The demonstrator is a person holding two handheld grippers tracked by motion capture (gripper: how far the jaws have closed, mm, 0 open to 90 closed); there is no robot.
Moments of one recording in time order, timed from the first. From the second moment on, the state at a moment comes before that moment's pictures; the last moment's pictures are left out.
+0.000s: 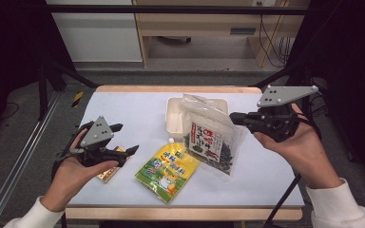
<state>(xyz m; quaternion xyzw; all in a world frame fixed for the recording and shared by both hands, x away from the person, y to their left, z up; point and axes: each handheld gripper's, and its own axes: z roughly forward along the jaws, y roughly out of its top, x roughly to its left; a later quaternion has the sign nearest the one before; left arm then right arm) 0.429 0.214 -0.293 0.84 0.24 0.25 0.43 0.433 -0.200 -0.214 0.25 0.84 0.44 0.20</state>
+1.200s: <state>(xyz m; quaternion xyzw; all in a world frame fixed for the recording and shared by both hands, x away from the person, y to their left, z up) 0.489 0.186 -0.247 0.86 0.18 0.29 0.38 0.473 -0.096 -0.204 0.17 0.87 0.43 0.16</state>
